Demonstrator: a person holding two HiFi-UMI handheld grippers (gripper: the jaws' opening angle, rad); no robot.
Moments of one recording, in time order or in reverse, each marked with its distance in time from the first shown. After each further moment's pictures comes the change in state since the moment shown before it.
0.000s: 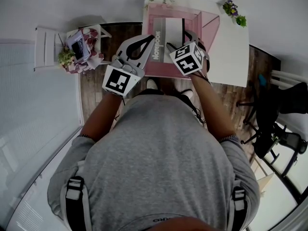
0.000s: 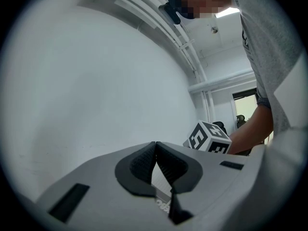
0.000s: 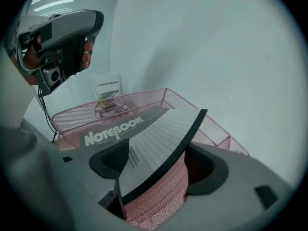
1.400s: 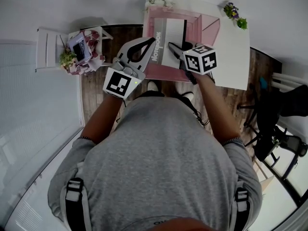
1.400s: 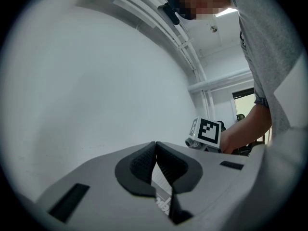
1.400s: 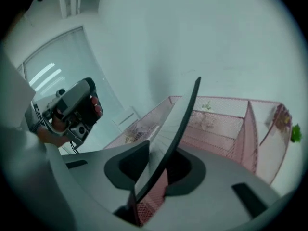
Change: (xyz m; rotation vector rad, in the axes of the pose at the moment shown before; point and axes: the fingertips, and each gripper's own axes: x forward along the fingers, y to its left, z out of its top) left arm 0.005 -0.003 0.003 0.010 0.002 0.001; right arm -0.025 0.015 0.020 0.476 -0.194 0.398
